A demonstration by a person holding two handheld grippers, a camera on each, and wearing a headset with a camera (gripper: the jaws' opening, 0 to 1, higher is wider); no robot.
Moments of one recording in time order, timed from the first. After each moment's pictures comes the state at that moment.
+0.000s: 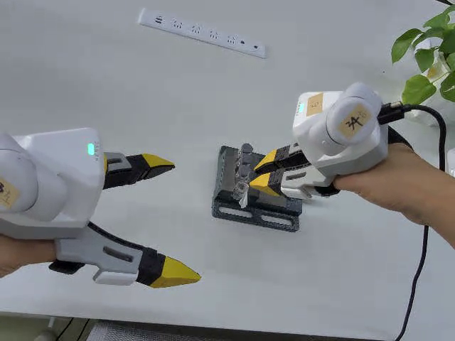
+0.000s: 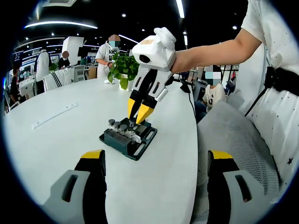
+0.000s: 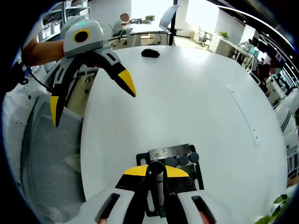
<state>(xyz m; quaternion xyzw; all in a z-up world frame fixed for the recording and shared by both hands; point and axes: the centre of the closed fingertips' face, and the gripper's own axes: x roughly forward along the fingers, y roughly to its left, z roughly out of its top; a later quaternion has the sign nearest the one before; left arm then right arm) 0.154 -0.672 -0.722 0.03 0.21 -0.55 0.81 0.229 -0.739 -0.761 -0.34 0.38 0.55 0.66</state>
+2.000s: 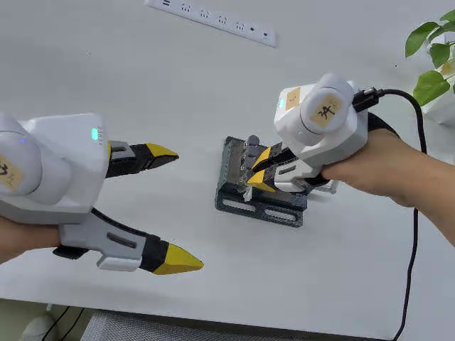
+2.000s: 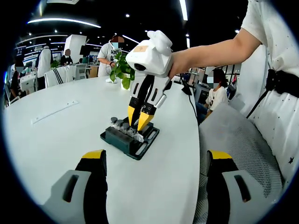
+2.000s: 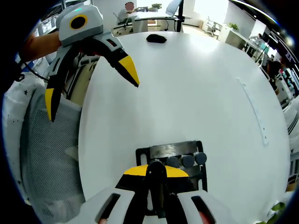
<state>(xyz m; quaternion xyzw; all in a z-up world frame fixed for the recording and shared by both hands) 0.162 -0.672 -0.730 0.01 0.21 -0.55 0.81 0.231 -0.739 -0.783 -0.38 0.42 0.55 0.61</state>
